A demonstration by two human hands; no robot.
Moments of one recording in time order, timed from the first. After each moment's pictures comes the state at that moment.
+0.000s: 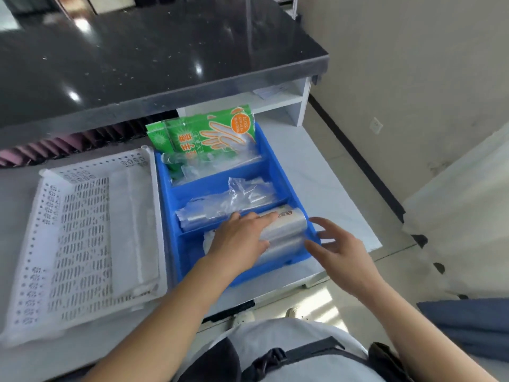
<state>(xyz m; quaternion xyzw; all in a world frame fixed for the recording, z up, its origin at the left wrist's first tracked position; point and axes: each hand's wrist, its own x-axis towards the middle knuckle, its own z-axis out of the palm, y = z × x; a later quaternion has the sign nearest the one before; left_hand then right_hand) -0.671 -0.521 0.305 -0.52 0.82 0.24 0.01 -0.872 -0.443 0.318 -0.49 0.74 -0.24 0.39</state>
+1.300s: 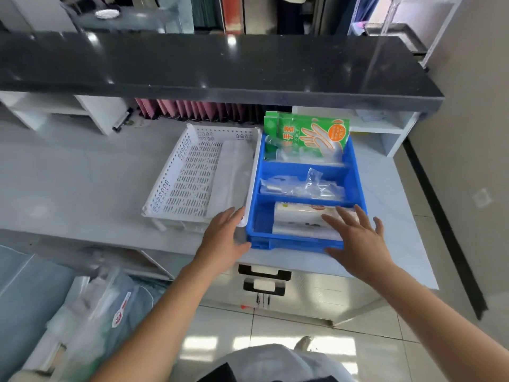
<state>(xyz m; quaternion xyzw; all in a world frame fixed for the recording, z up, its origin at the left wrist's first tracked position) -0.552 -0.386 0.286 -0.74 0.59 0.25 -0.21 -0.838 -0.456 0.316 -0.83 0.55 0.01 0.10</state>
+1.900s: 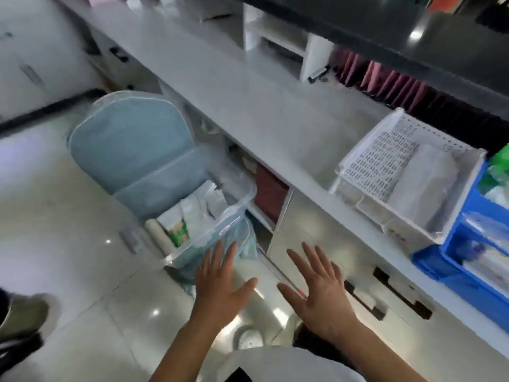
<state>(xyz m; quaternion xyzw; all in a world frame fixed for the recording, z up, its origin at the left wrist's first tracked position) -0.430 -0.057 0.213 -0.91 0.26 0.20 -0.25 -0.567 -0.229 0.264 -0.94 0.25 0.07 0.24</state>
